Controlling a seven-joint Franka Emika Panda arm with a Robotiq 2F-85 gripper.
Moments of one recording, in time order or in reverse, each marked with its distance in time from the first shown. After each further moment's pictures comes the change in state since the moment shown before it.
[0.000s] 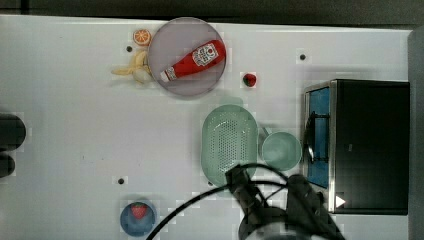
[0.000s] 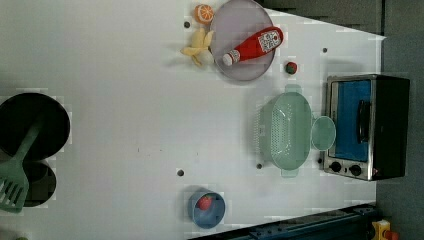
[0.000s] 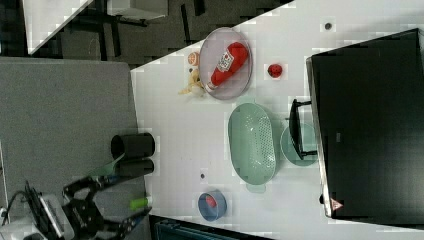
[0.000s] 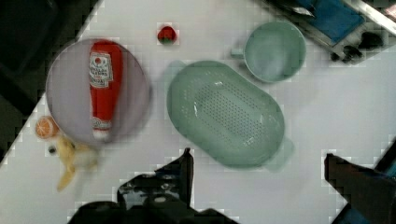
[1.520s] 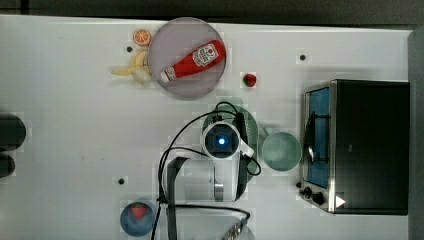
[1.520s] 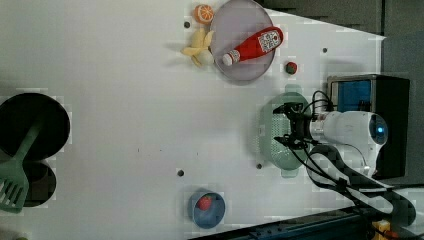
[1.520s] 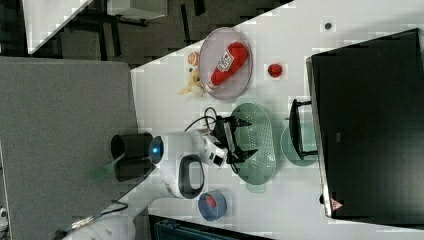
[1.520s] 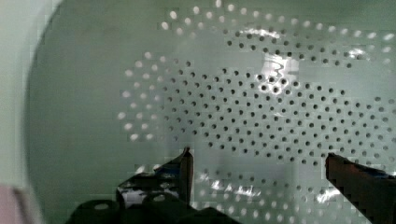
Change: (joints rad) arm 0.017 0.970 0.057 -0.260 0.021 1.028 0.530
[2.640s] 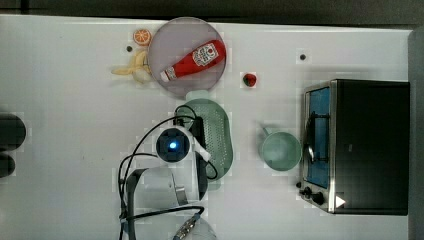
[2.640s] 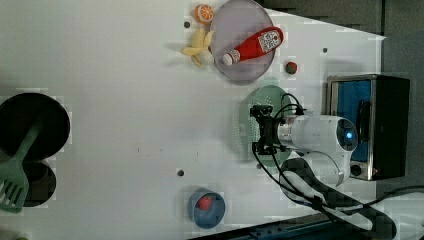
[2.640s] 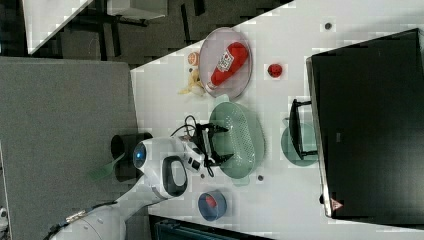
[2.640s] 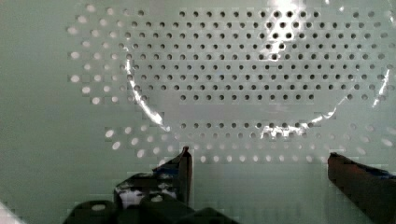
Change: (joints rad) arm 0.044 0.018 0.183 0.000 0.003 0.020 0.239
